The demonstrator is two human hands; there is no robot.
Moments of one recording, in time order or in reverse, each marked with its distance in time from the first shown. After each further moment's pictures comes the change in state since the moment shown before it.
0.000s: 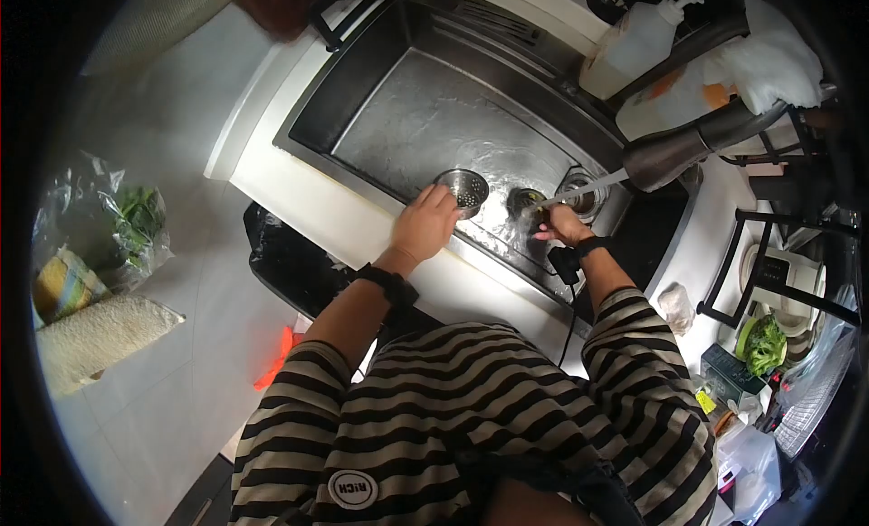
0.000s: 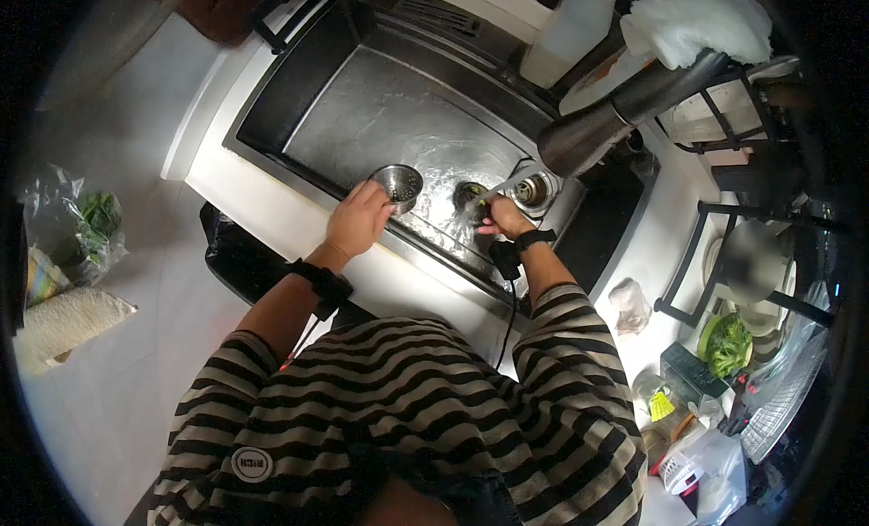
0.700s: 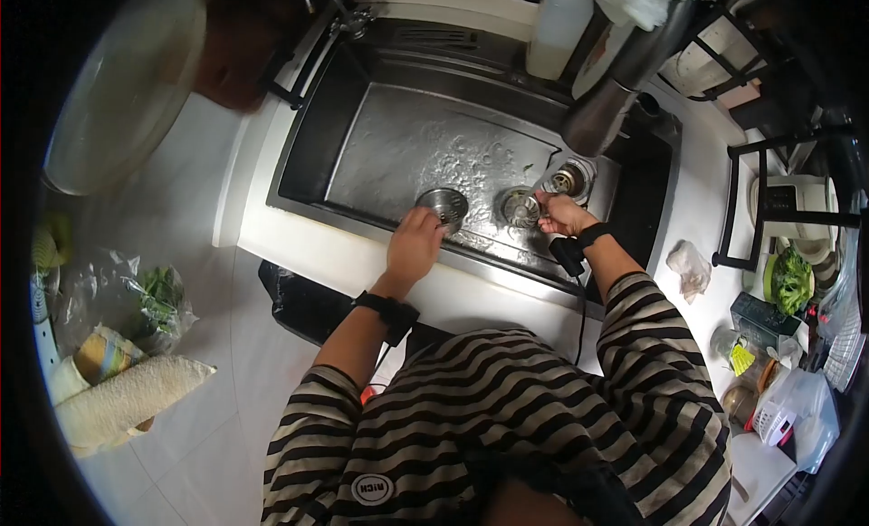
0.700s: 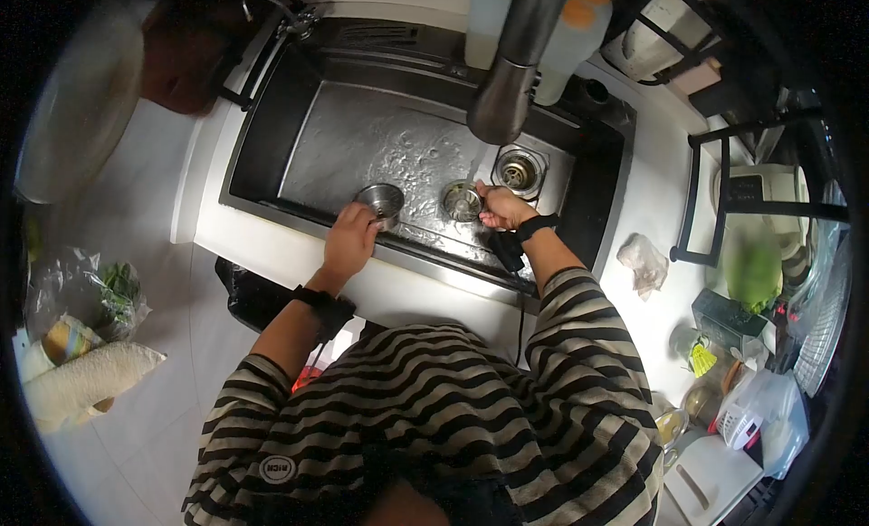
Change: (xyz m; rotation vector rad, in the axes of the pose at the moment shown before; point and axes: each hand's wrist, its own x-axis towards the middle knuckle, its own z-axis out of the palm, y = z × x) left_hand 0.002 0.001 -0.002 -0.039 0.021 0.078; right_hand -0.028 -0.005 -0.009 0.215 -0.007 0.045
